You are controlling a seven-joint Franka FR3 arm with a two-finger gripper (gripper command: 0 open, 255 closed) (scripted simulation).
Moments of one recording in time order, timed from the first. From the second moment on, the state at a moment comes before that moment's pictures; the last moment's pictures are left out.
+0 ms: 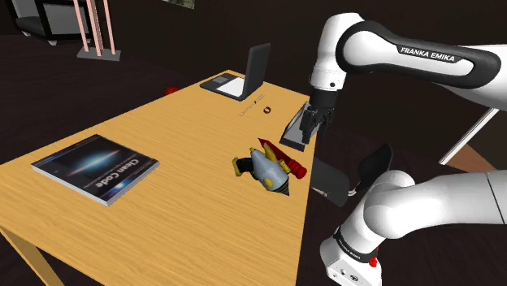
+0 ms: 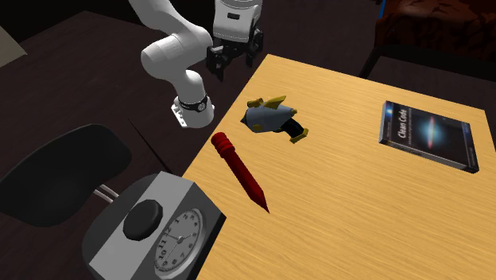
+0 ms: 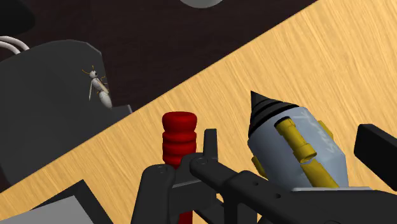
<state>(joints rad) -0.02 -0.75 0.02 -2.42 0.07 1.47 0.12</state>
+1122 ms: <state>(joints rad) -0.10 -0.38 0.02 -2.53 -0.14 2.03 0.11</state>
